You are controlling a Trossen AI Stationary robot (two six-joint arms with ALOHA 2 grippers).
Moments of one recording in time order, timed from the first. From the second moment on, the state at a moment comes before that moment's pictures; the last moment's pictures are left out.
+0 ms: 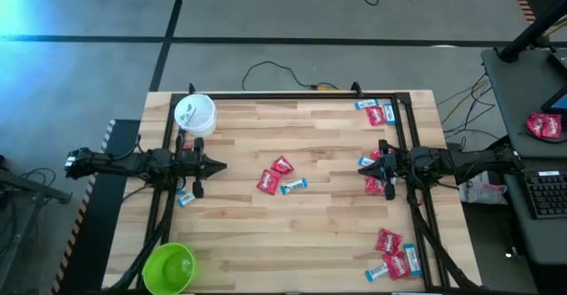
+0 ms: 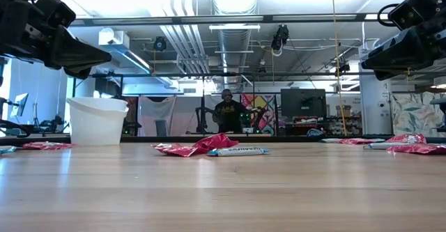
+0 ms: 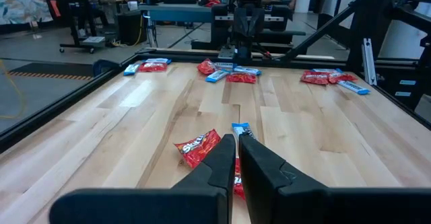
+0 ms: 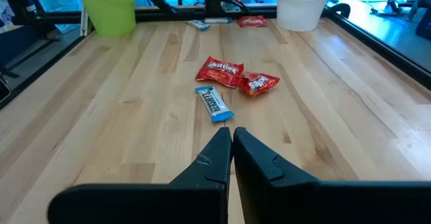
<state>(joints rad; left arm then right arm) -0.10 0.11 0.06 -0.07 -0.20 -0.06 0.09 0.17 0.13 -0.26 0.05 0.05</state>
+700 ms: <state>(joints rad) -0.10 0.12 0.05 0.38 -0.33 -0.41 0.09 0.17 0.13 -0.26 0.05 0.05</state>
